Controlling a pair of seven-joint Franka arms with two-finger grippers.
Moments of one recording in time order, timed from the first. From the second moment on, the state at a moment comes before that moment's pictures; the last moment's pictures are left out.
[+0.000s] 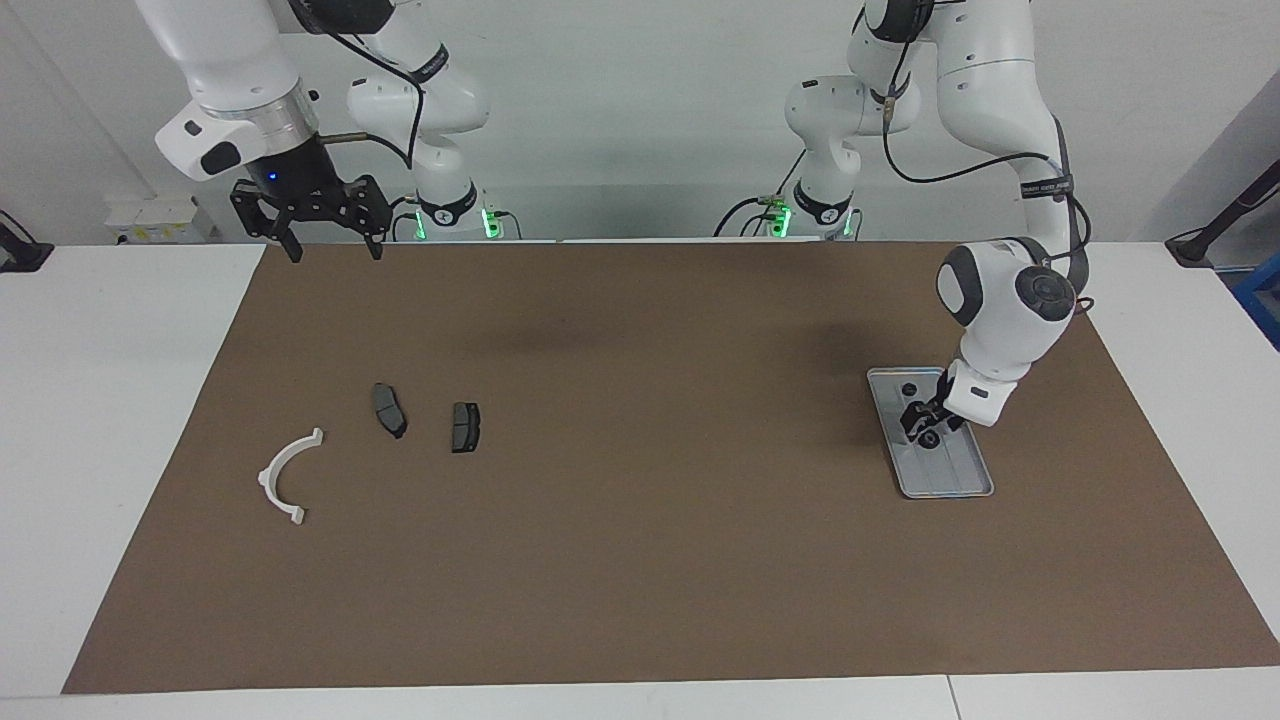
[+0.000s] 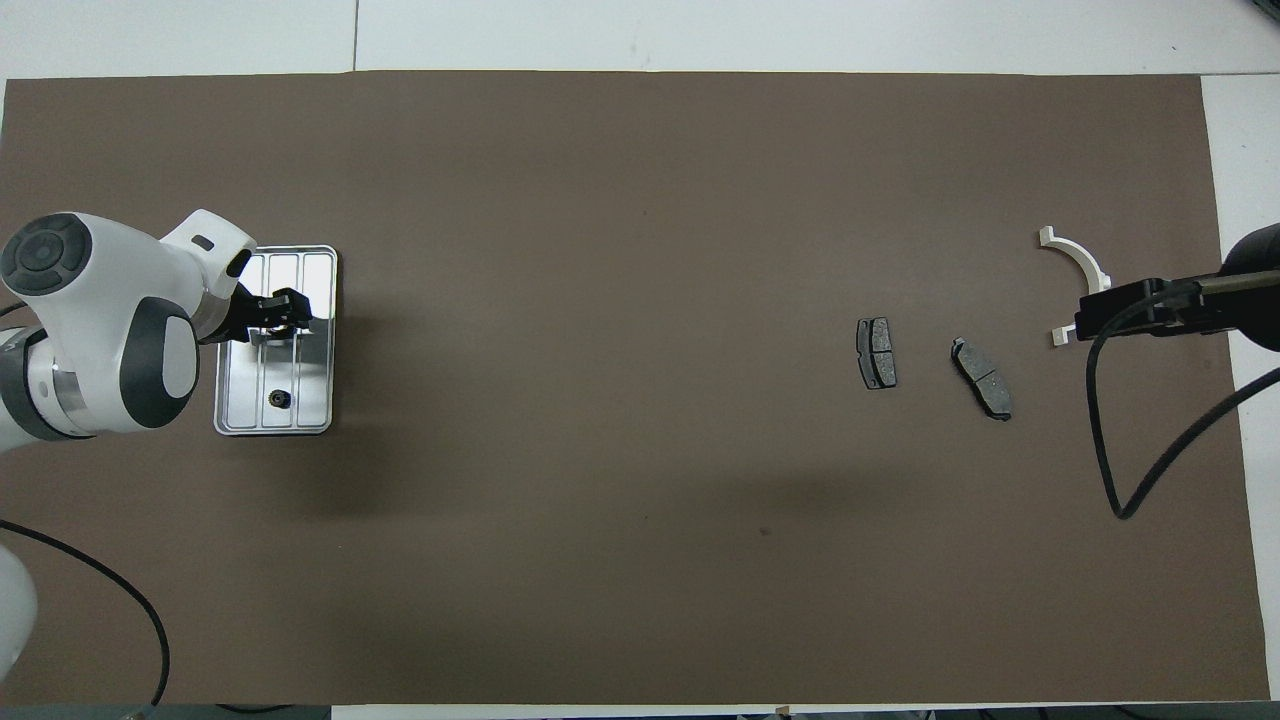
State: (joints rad) left arm -0.02 0.32 0.03 -2.02 0.00 2.36 -0.15; right arm 0.07 -0.07 -0.02 -1.62 0.00 1.55 0.03
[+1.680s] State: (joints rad) left arm -0.49 0.45 0.00 -1.83 -0.07 2.33 -0.87; right arm 0.08 -0.06 -0.02 -1.71 0.00 1.69 0.03
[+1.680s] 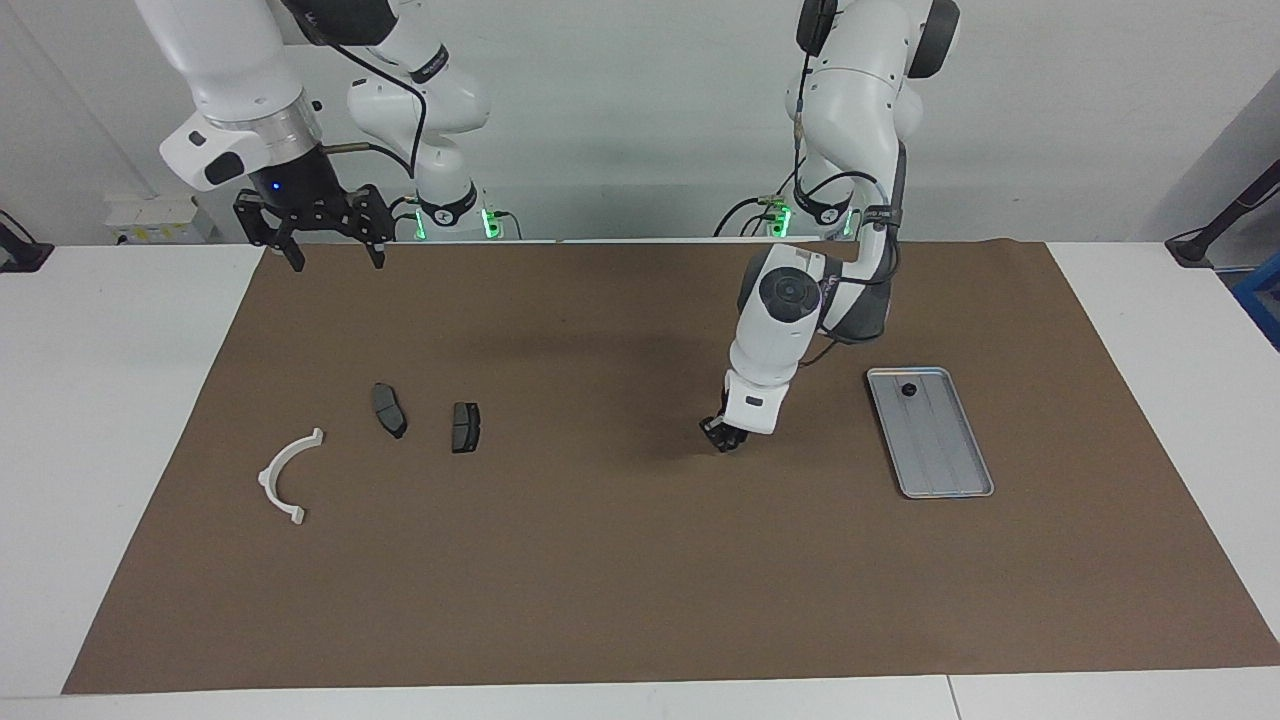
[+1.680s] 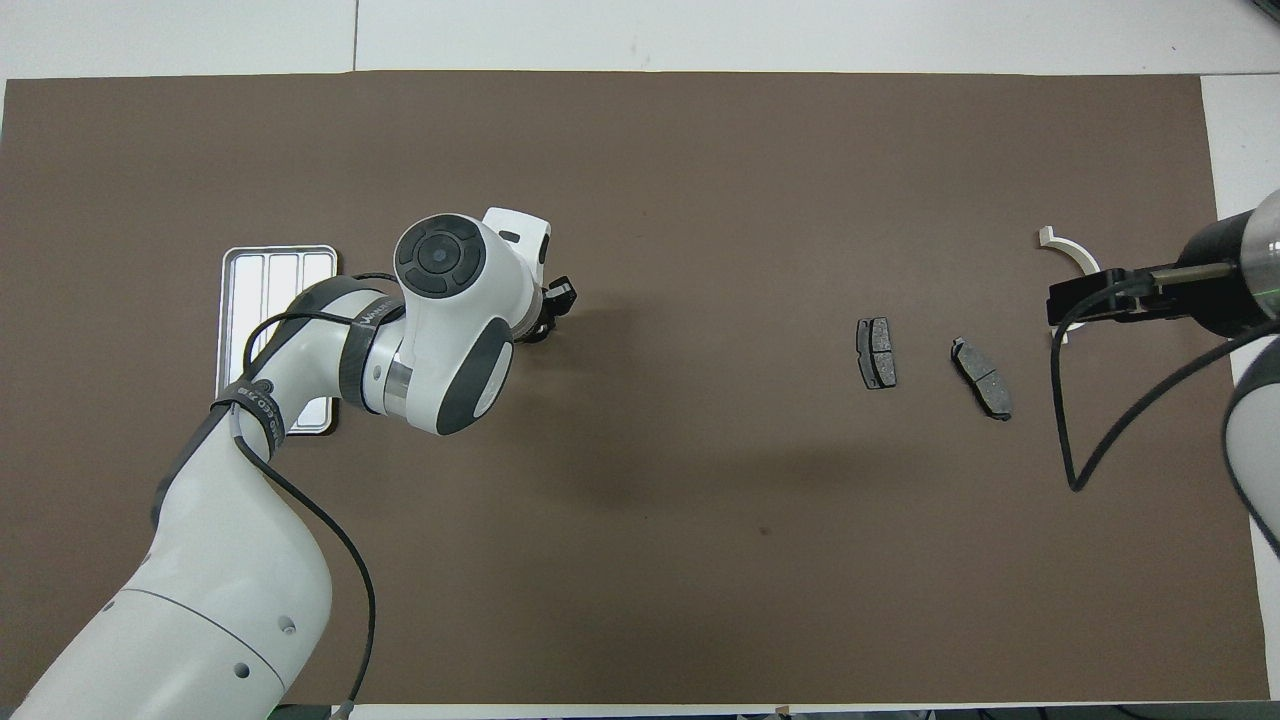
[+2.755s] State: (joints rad) left arm -0.06 0.09 0.04 -2.13 -0.06 2.13 -0.07; right arm 0.45 0.28 -0.01 -1.69 0.00 2.05 0.71
